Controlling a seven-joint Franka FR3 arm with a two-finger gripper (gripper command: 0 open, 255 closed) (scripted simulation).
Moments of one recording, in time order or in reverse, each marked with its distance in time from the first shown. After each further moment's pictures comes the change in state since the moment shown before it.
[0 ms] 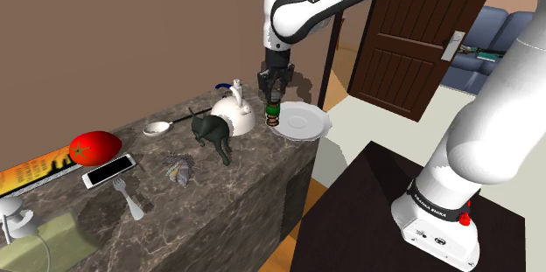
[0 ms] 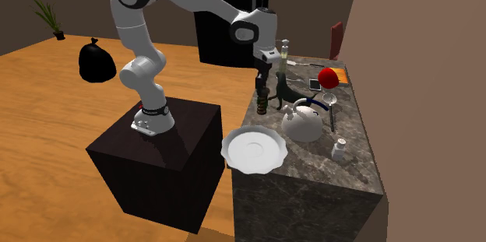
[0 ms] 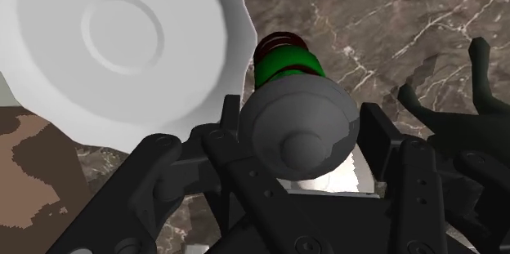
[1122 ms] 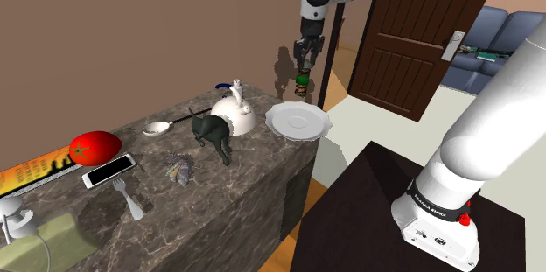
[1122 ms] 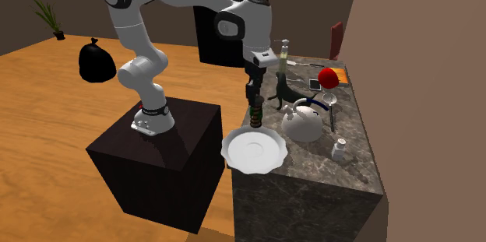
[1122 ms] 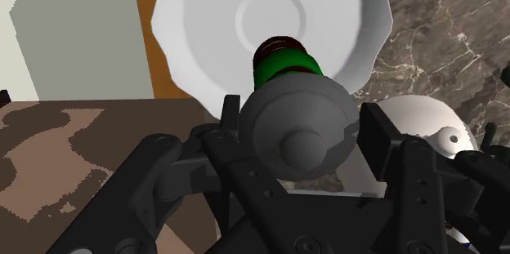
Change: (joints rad) arm -0.147 -0.053 -0.170 0.100 -0.007 -0.153 -0.313
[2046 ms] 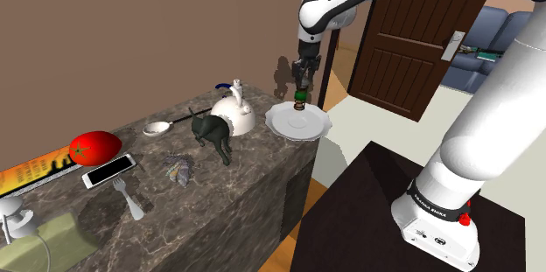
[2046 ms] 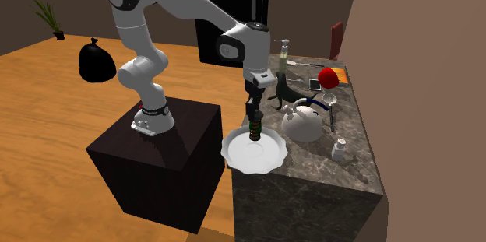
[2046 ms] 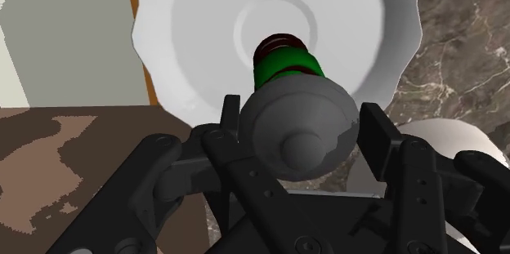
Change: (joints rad) arm -0.002 0.067 -0.002 -0.112 0.002 0.178 -0.005
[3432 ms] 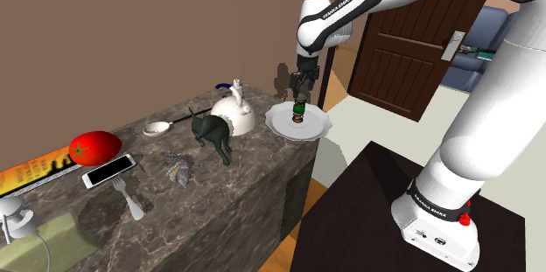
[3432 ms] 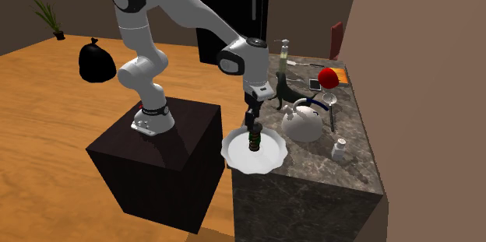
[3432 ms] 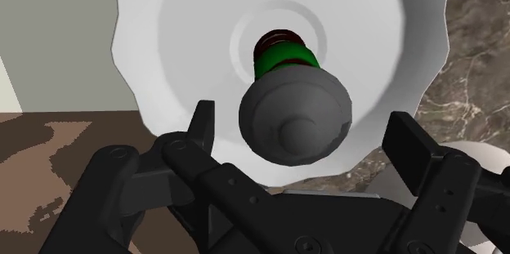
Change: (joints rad) arm 0.000 0.064 0.000 -0.063 0.002 0.128 -0.001
